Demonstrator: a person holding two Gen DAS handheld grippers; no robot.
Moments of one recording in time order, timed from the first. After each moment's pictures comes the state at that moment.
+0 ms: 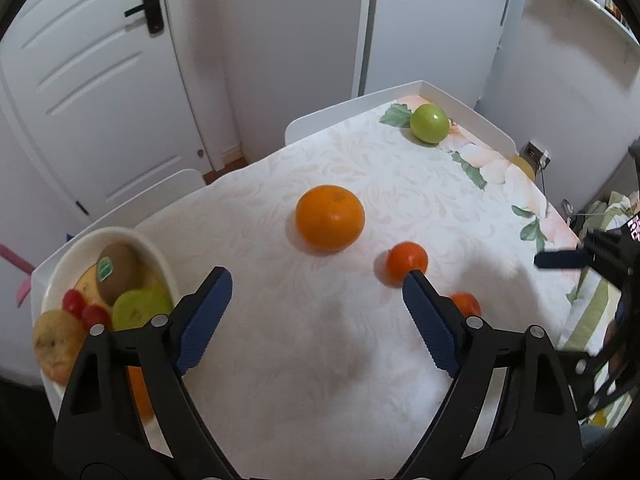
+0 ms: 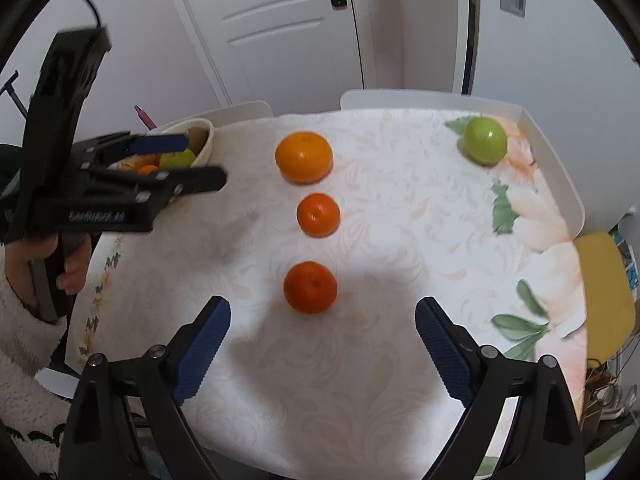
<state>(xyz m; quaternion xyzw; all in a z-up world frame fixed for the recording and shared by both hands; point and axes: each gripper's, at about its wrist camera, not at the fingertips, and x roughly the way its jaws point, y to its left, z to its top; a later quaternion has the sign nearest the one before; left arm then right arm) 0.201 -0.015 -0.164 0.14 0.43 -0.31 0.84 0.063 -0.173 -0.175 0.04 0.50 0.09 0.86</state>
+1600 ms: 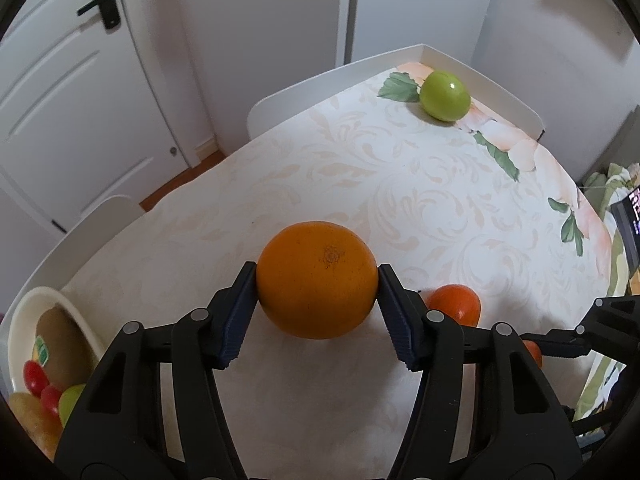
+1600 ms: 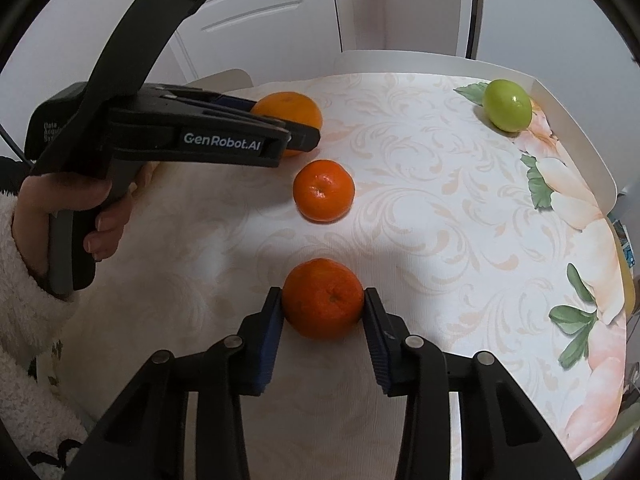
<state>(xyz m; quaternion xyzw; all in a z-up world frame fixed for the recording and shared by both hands) 0.254 -0.061 -0.216 0.17 0.45 -0.34 0.81 0.090 -0.149 -0.227 0.04 0.51 0.04 0.86</state>
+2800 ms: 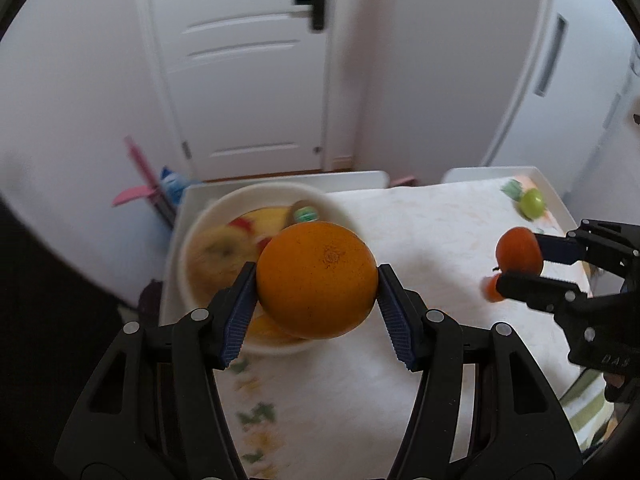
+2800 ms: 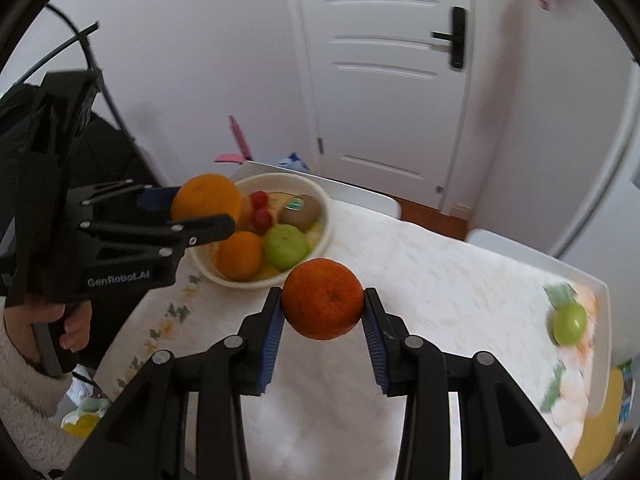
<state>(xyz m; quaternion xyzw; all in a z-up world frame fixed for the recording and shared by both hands) 0.179 0.136 -0.106 0.02 0.42 -0.09 0.90 0.145 -0.062 -0.108 -0.07 0.43 0.24 0.87</state>
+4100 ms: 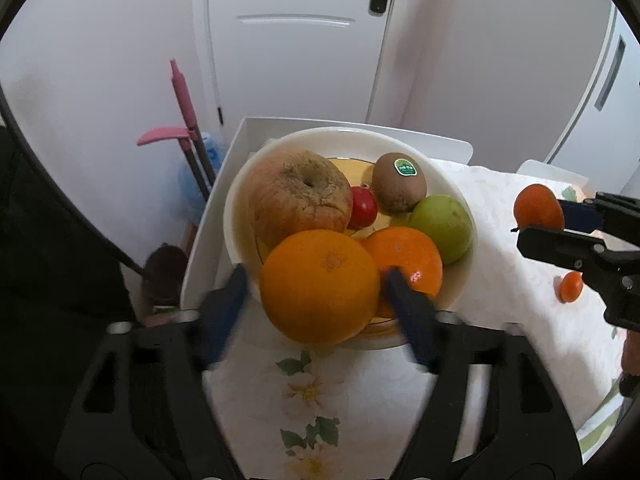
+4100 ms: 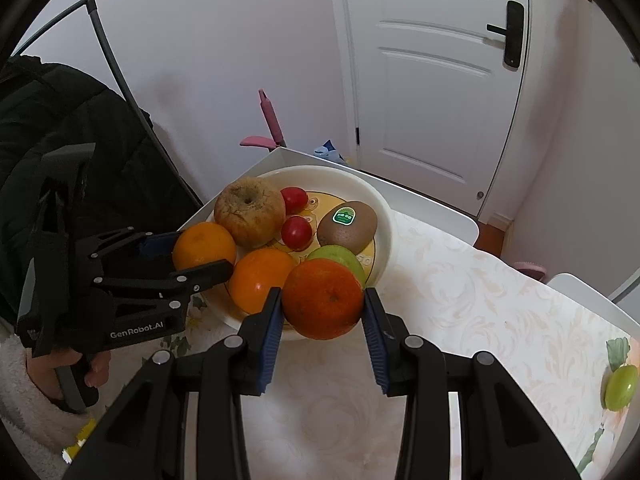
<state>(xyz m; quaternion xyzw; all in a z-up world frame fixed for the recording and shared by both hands) 0.197 0.188 -0.184 -0.02 0.44 -0.03 0.90 0.189 0.000 -0.153 -0.09 0.44 0.29 0.84</state>
